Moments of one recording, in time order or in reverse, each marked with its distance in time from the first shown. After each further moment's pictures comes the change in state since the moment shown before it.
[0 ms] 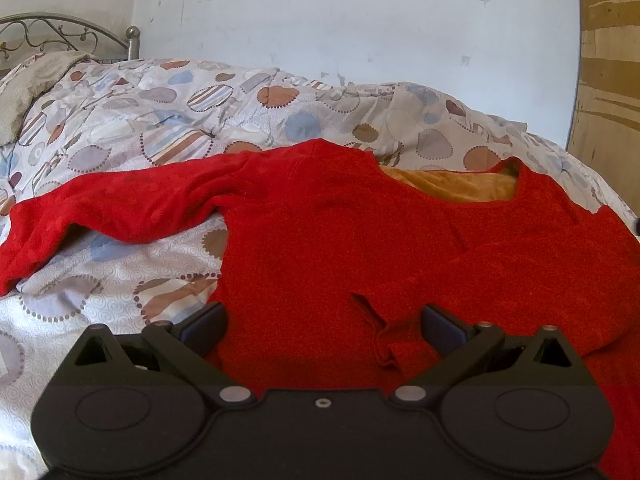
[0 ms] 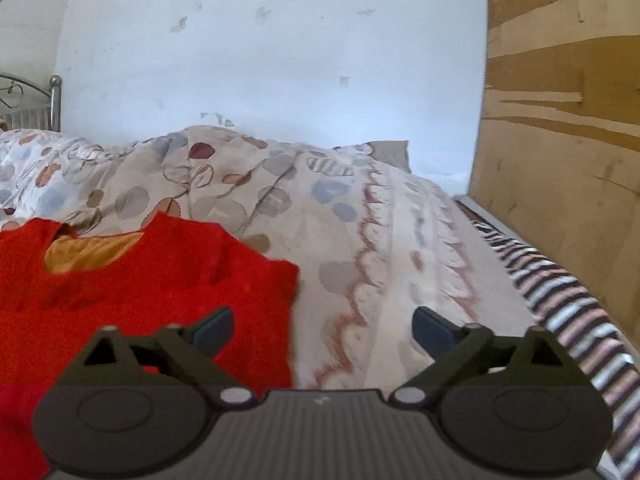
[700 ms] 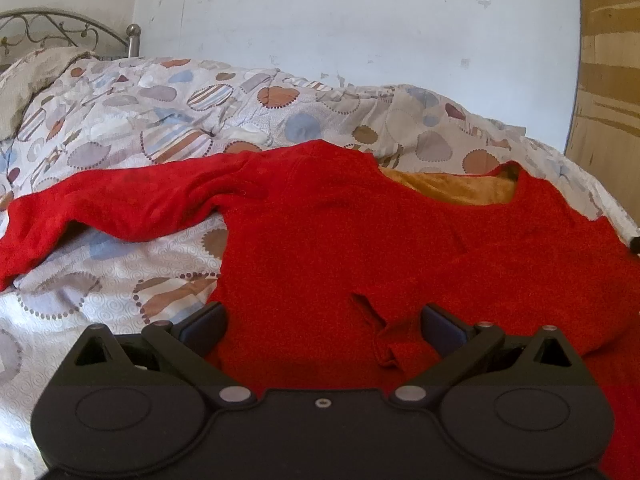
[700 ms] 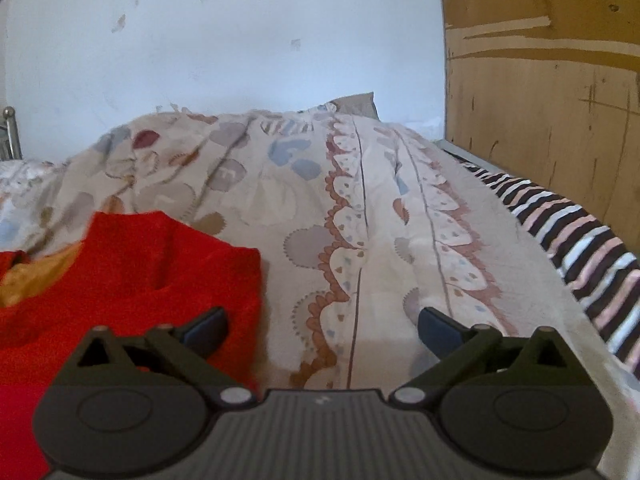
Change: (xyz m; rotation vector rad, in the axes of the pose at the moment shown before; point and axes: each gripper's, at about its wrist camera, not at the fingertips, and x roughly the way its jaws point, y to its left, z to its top) left arm -0.001 0.002 0.000 -0.020 -0.005 -0.016; right arm 0.007 -0.027 -0.014 0.192 0.086 -0.021
